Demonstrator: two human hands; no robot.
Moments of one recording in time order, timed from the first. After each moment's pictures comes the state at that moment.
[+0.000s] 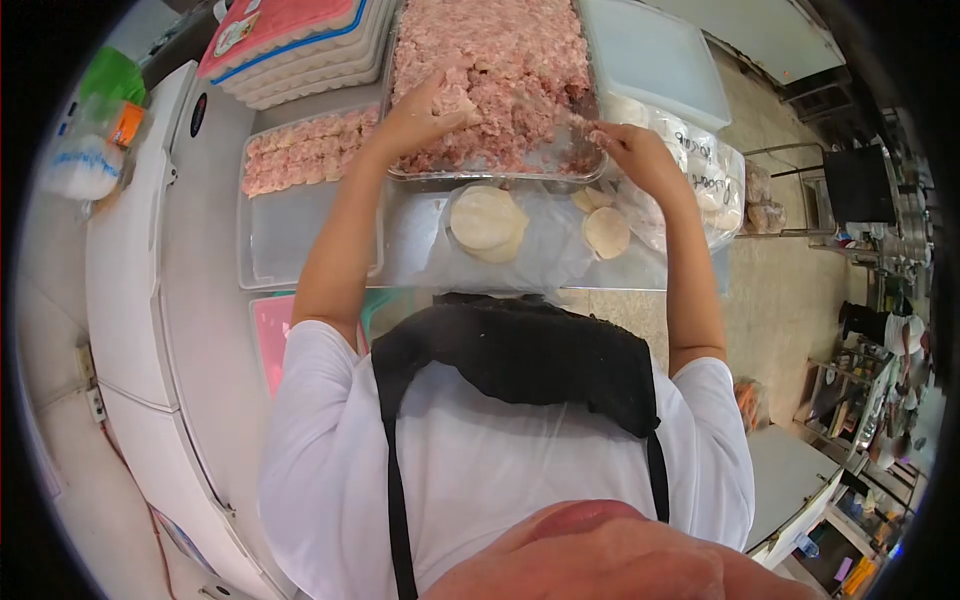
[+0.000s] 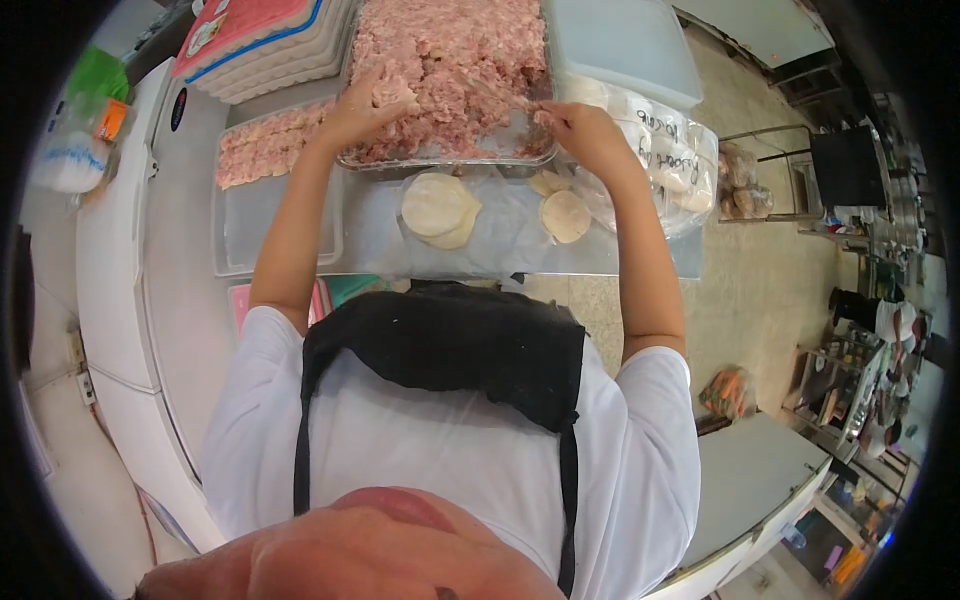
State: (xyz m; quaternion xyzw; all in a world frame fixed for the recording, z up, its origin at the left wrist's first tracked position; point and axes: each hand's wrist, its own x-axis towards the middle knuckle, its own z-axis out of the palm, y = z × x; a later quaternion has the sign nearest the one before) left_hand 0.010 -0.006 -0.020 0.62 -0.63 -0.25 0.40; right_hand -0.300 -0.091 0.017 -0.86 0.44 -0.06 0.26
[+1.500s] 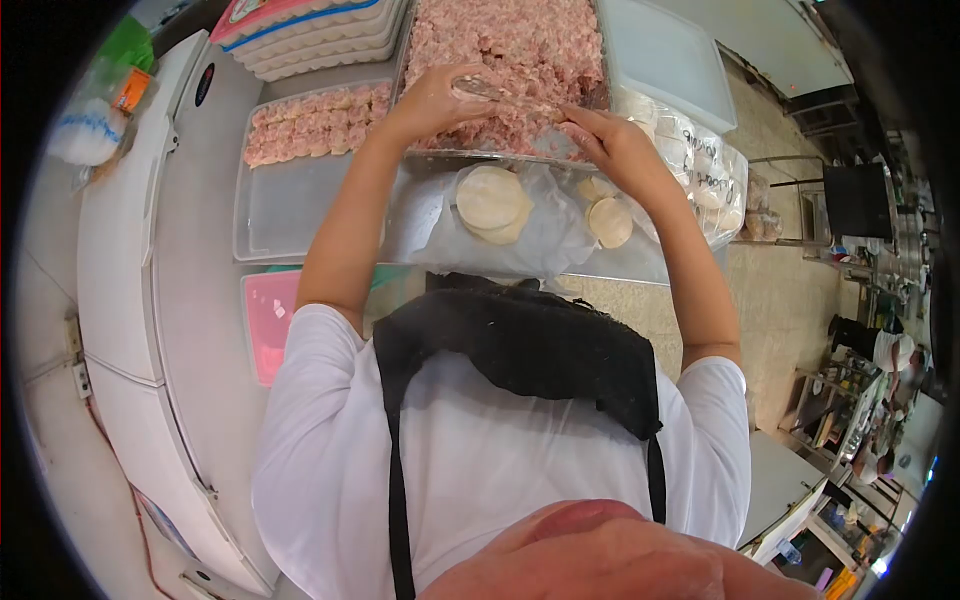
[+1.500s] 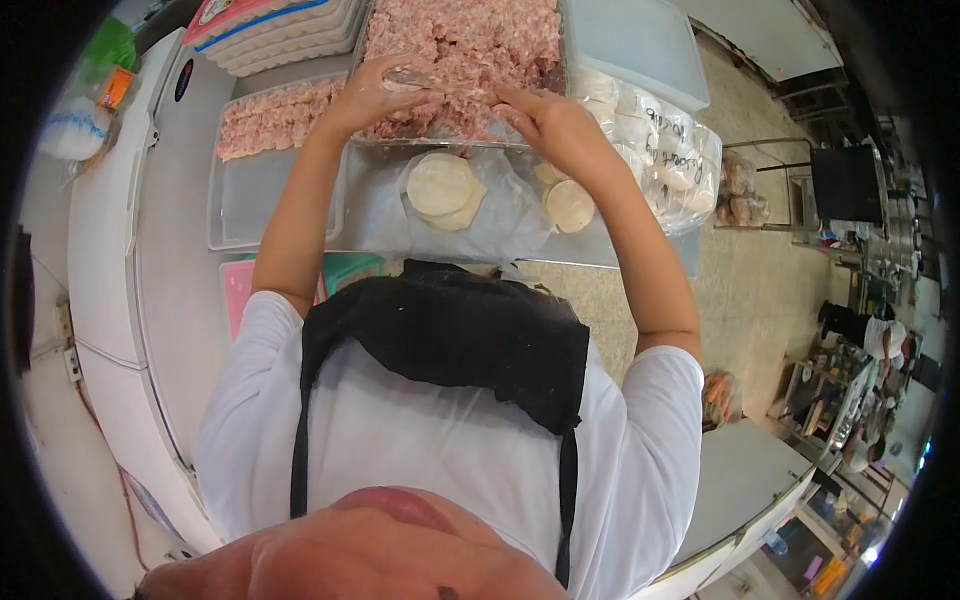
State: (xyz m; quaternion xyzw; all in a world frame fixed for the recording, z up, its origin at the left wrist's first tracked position) left_hand 0.008 0.010 -0.011 0.59 -0.63 -0.34 0.39; right_hand -0.270 -0.055 0.036 -0.92 0.28 -0.20 0.20
